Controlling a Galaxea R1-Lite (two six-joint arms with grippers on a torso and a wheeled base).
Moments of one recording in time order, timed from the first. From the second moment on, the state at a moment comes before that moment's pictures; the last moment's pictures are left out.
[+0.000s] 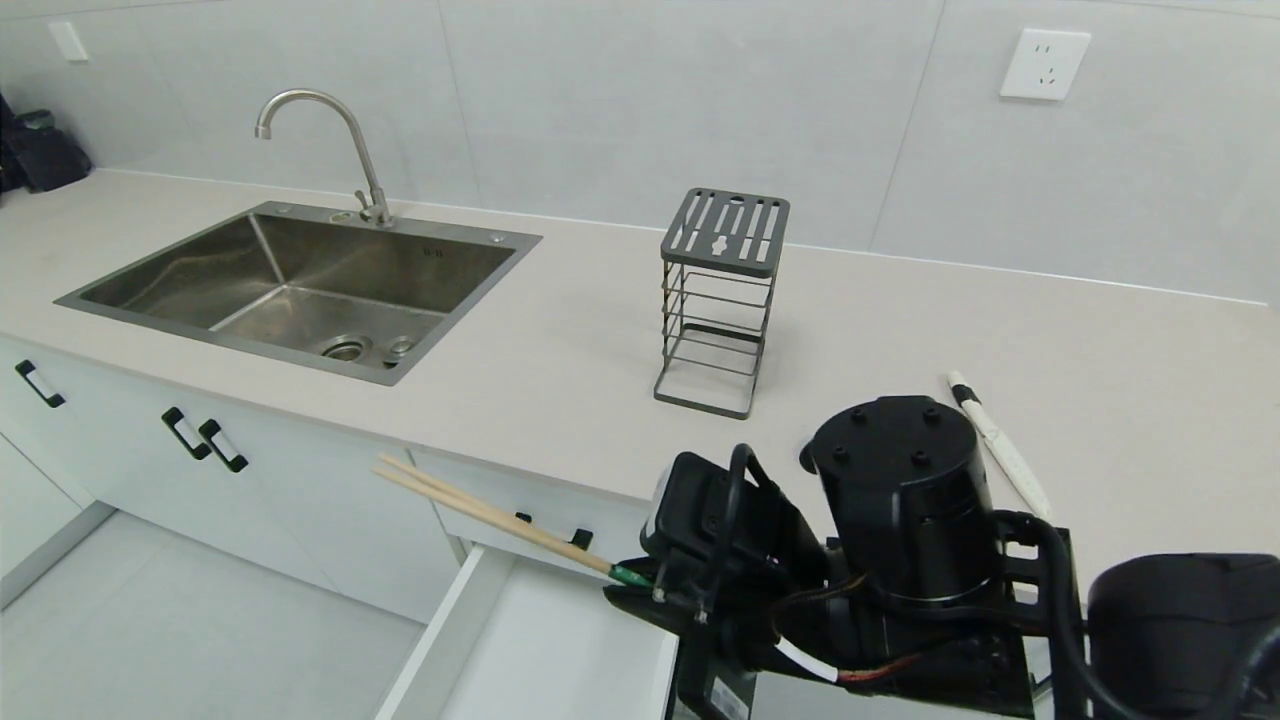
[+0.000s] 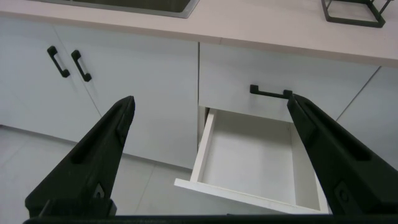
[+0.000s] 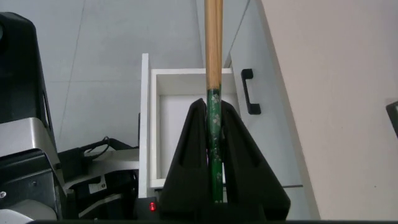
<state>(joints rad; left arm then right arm) 0.00 0.00 0.00 0.00 -0.05 0.01 0.99 1.80 -0.79 -0.55 0.15 -0.29</state>
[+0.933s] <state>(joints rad) 0.00 0.00 0.00 0.00 -0.05 0.01 1.02 1.83 -0.79 -0.54 0.15 -0.30</state>
